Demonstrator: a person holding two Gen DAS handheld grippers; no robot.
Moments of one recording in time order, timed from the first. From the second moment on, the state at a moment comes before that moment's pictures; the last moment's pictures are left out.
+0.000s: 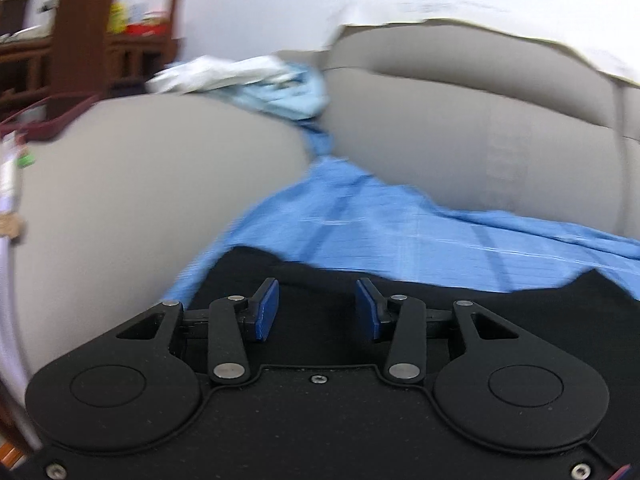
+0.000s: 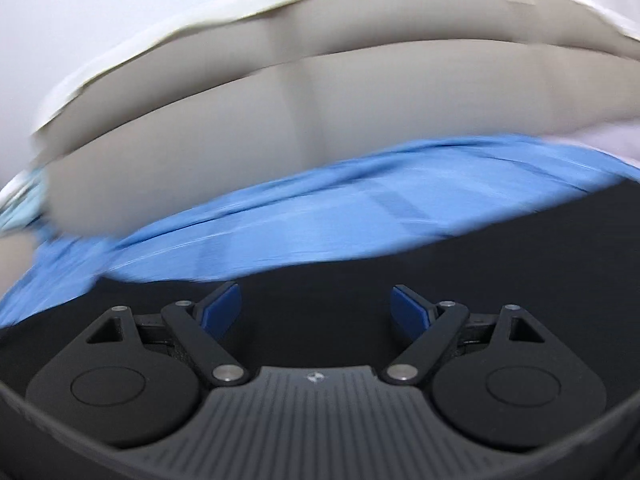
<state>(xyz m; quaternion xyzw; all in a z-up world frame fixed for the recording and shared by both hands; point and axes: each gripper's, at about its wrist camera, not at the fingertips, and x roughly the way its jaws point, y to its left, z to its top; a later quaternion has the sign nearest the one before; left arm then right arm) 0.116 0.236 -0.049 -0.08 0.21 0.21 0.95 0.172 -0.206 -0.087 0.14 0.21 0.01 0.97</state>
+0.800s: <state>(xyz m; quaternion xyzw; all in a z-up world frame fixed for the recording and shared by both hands) 0.192 0.161 -0.083 0.02 0.27 0.17 0.95 0.101 -0.459 -0.146 0.36 0.16 -0.22 0.89</state>
